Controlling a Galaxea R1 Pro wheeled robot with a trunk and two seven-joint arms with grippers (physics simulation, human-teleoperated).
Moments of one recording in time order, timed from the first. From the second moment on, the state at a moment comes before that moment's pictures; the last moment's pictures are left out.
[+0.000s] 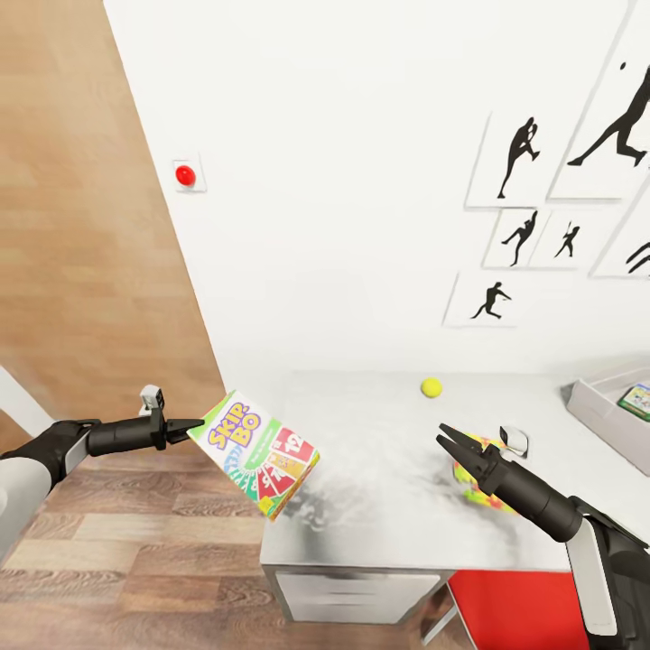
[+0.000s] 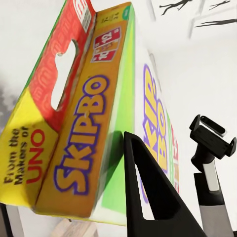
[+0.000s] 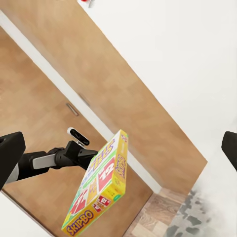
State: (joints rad) left arm -1.10 0.42 -0.08 -0.11 0.17 0.69 -1.56; right arm -0.29 -0.03 -0.43 -1.54 -0.40 0.64 1.22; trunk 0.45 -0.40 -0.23
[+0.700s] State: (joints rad) left arm -1.10 0.42 -0.08 -0.11 0.17 0.68 -1.56; right arm -0.29 -0.03 -0.43 -1.54 -0.40 0.64 1.22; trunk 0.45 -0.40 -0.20
